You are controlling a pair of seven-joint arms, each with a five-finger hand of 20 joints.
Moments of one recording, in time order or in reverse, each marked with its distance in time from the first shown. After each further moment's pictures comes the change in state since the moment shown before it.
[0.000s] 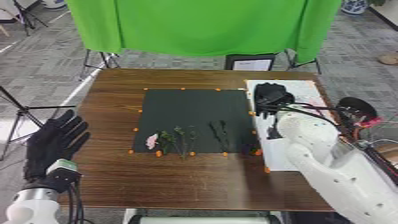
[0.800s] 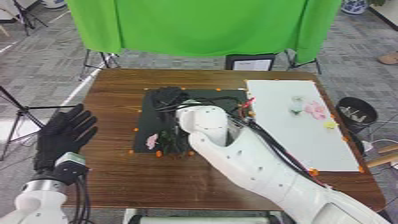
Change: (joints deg) left arm -4.6 2.2 3.3 0.6 0.3 0.5 -1.6; right arm 18.7 -30.6 -20.9 27.2 -4.9 -0.7 -12.4
